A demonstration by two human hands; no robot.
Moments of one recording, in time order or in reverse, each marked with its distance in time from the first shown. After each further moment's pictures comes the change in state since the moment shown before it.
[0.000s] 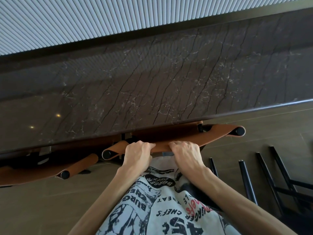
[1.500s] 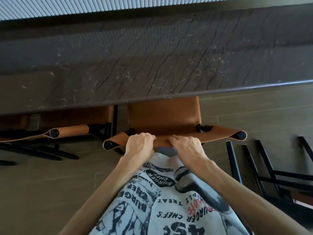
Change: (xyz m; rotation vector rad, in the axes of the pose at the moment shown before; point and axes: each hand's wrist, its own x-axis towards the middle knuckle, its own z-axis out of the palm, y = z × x) left_hand -0.068 0.046 0.058 -0.045 0.006 0.020; right_hand -0.086 0.021 0.052 -0.181 -0.022 -0.122
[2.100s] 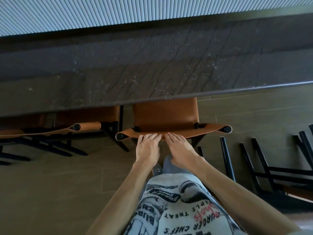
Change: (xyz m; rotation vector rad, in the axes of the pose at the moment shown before) left_hand -0.051 0.029 0.000 -0.097 0.148 -0.075; right_hand -0.036 -0.030 -0.023 0.063 -0.154 -0.069
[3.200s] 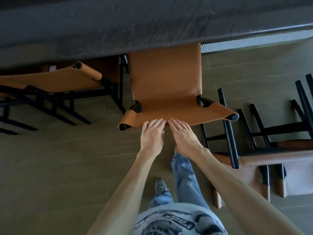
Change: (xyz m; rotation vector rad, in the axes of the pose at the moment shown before) left_hand -0.202 0.024 0.082 -0.065 0.040 0.058; right_hand -0.169 -0.079 0.127 0.105 0.090 0.068
